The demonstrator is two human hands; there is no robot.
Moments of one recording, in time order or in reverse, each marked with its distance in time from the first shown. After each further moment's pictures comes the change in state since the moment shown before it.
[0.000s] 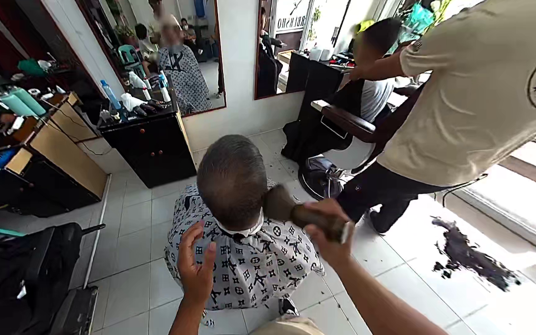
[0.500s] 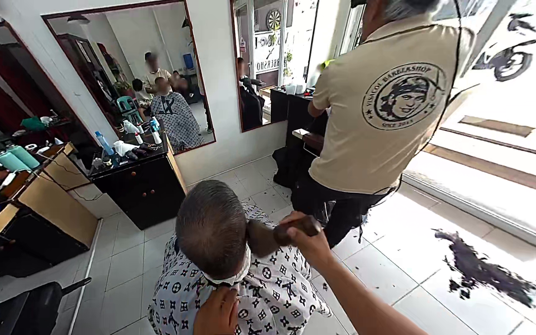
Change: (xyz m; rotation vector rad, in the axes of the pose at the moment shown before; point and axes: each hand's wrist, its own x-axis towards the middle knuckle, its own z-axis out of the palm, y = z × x) left_hand -0.027 -0.014 0.051 0.724 -0.562 0.210; right_hand 0.047 0.041 -0.023 0.192 -0.134 0.328
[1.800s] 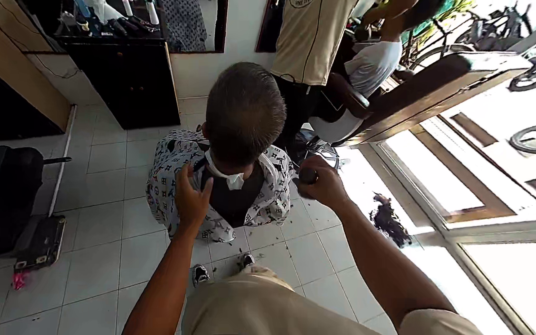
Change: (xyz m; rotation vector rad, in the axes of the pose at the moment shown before) left_hand -0.032 -0.029 -0.011 -0.524 0.268 -0.711; right_hand -0.064 -0.026 -0.019 -0.988 -0.279 0.215
